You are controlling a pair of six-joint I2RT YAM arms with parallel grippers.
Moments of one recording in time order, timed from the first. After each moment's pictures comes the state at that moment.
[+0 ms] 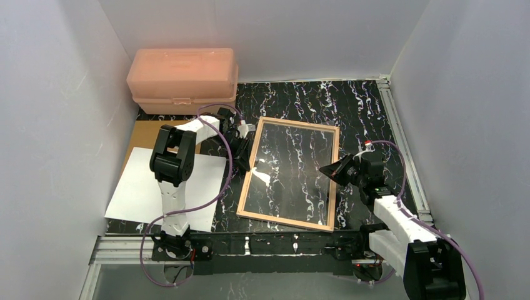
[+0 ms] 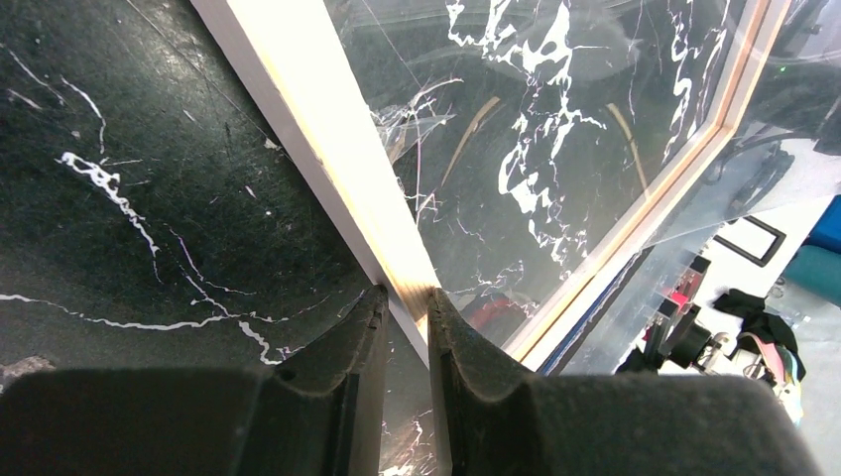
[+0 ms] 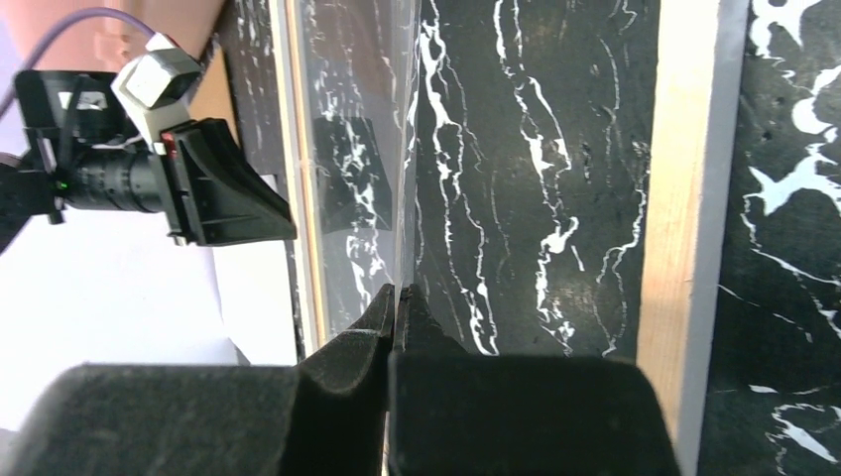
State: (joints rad) left arm -0.33 2.08 1.40 -0.85 0.73 0.15; right arm 0.17 0.93 0.30 0.07 -0.42 0.92
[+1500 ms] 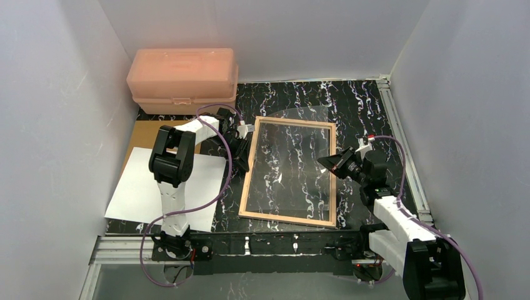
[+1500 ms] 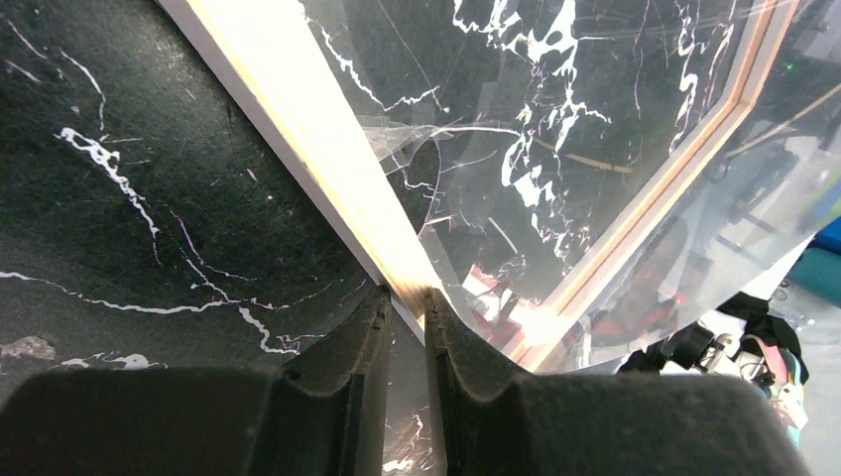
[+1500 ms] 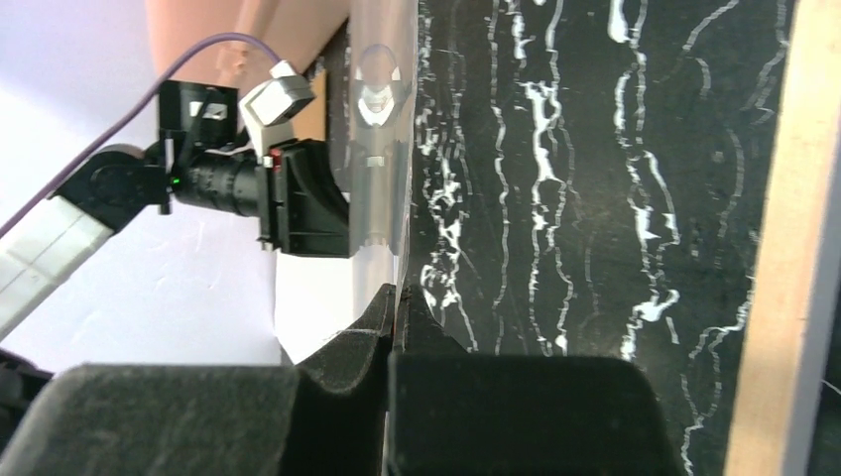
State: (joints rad) left arm -0.32 2.06 1.39 -0.85 0.73 0.15; right arm 0.16 0.92 0.28 0.32 -0.49 1.00
